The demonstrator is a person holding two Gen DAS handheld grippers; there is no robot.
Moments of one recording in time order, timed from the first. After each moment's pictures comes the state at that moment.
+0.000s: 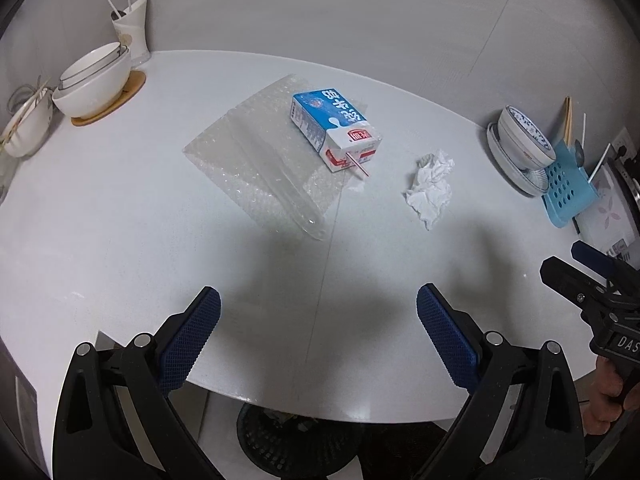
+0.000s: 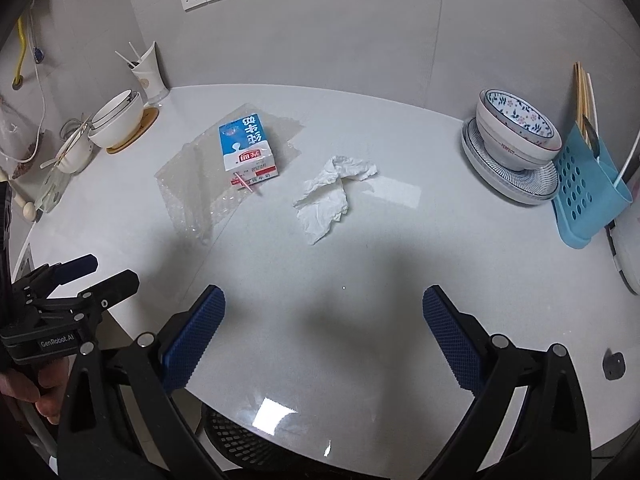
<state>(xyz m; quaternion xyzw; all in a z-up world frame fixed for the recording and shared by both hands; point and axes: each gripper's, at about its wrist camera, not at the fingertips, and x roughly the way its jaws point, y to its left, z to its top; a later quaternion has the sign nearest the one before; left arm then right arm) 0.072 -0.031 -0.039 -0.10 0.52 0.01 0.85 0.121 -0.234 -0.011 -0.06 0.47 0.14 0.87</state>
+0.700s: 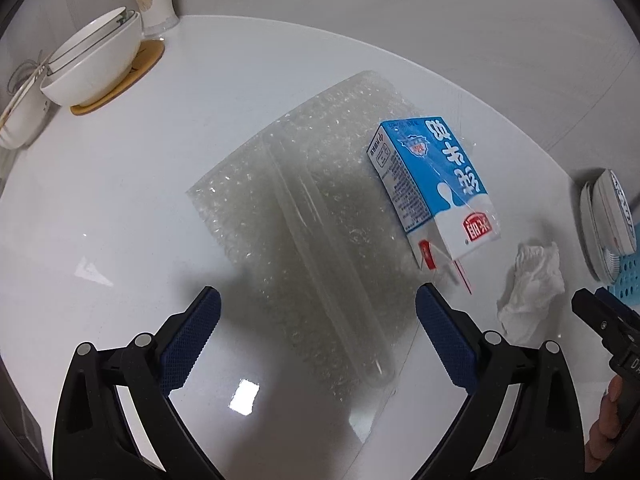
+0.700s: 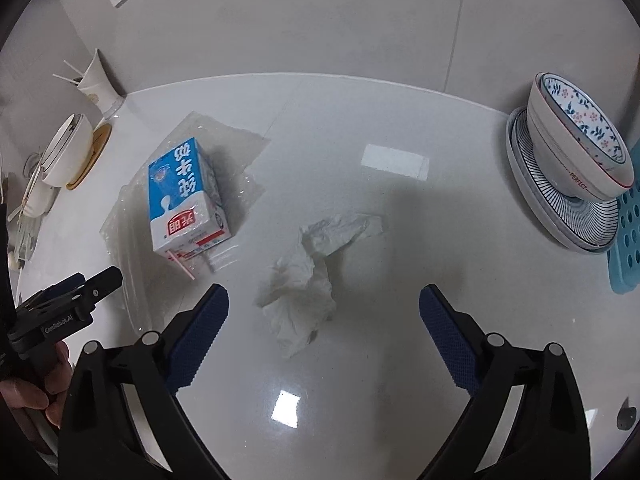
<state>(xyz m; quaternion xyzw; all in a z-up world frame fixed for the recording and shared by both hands) 0.207 0.005 -0.097 -0.13 0.58 0.11 0.80 0.276 -0.213 -0.071 -0.02 0.55 0.12 0.83</state>
